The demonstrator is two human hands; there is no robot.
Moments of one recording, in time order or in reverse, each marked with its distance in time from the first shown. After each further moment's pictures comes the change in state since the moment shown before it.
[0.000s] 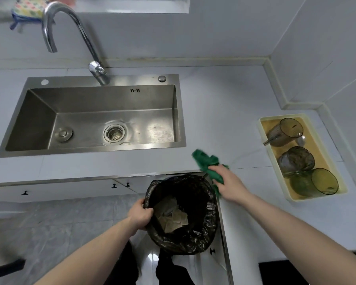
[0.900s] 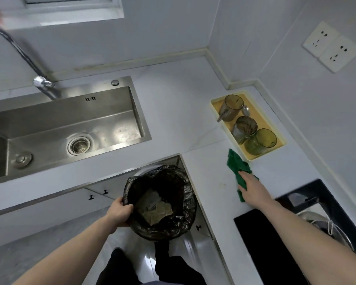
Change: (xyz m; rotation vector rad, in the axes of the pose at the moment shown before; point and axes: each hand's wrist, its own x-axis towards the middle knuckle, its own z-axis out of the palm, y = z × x) left_hand 0.010 -0.018 -0.003 0.054 0.002 0.045; right_hand -0.175 0.106 -0.019 -0.051 0.223 0.496
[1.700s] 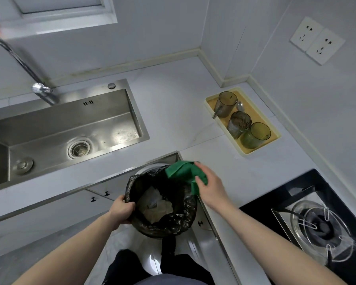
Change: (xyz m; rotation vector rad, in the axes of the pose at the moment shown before) left_hand -0.011 0.005 -0.002 0.062 -0.022 0.054; right_hand -0.062 -0.136 0.049 0.537 0.089 -0.213
